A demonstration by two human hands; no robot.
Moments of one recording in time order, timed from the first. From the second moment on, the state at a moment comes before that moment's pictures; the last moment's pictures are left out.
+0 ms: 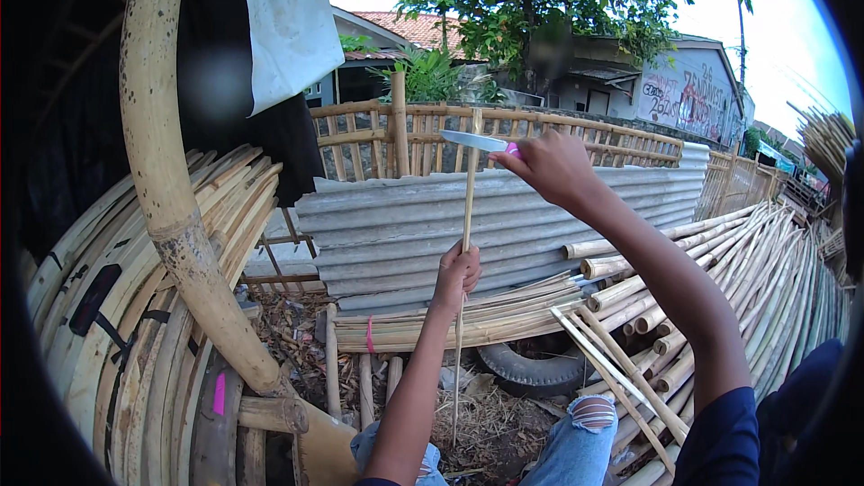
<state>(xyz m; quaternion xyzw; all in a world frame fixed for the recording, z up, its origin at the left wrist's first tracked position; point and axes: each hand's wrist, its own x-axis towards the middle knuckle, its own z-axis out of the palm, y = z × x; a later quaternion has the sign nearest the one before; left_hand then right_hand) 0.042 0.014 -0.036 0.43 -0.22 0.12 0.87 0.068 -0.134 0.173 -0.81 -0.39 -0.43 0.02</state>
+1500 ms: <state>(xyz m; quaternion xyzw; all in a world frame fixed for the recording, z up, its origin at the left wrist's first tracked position) 0.035 0.018 -0.034 0.40 -0.24 0.08 0.88 0.103 -0.131 0.153 -0.73 -0.50 -0.46 -0.05</state>
